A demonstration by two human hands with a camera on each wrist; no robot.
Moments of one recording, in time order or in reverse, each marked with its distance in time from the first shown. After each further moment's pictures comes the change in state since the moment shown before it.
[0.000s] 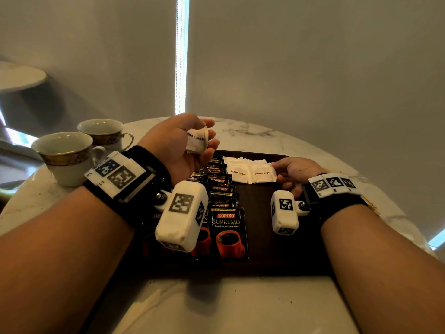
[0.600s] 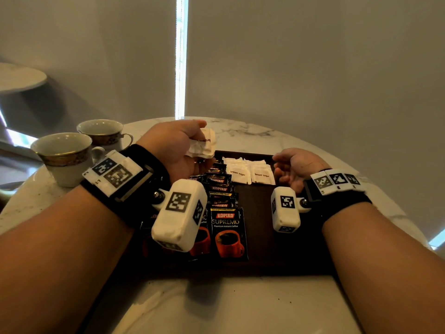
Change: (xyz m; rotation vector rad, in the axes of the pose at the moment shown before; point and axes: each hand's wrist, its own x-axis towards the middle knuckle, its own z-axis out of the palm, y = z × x) left_hand 0.004 -0.001 0.003 0.121 0.049 -0.008; right_hand -0.012 -0.008 0.004 0.230 0.015 -0.098
